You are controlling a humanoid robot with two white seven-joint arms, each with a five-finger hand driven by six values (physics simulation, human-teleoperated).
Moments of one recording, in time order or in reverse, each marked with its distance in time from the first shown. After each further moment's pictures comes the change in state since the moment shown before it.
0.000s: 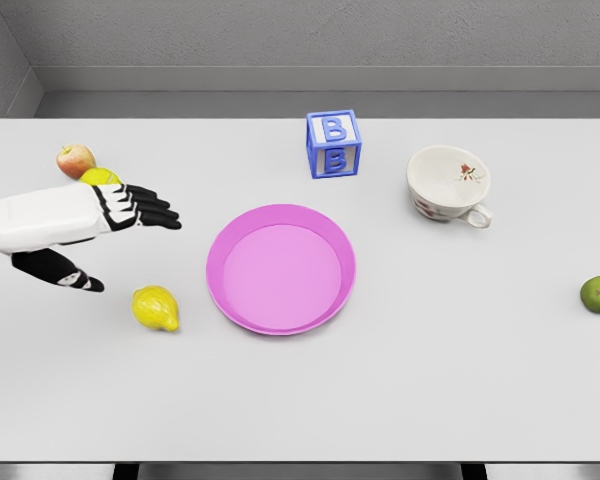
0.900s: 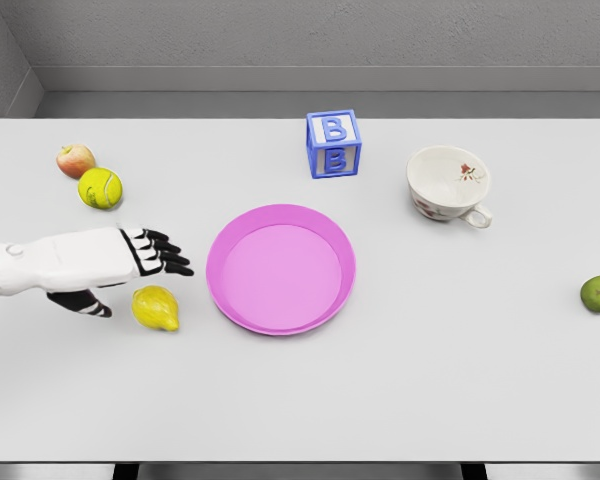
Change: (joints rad) left arm 0.083 -0.129 0.018 0.033 -0.356 0.000 -0.040; right arm -0.002 0.000 0.001 0.003 0.001 0.000 0.012
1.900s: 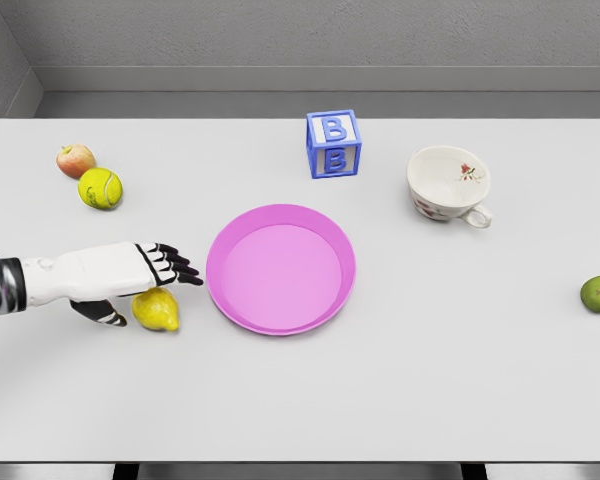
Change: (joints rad) left arm 0.017 -0.112 -0.009 0.099 -0.108 0.000 -0.004; right arm 0.000 0.000 0.000 0.000 0.000 0.000 0.000
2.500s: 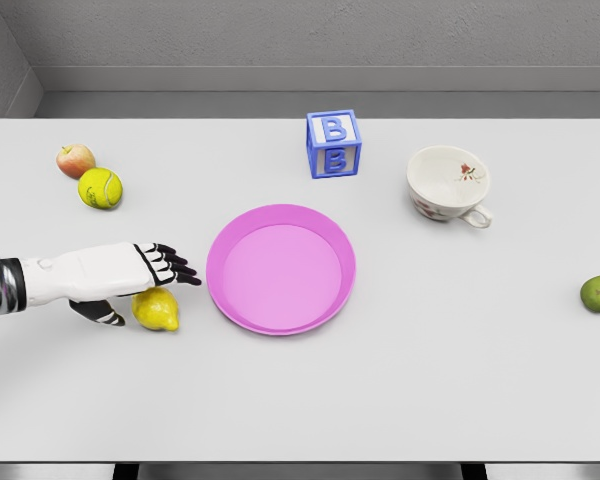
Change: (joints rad) left arm 0.002 -0.005 0.003 0.011 -0.014 0.000 0.001; right arm 0.000 0.000 0.000 0.000 0.000 0.000 0.000
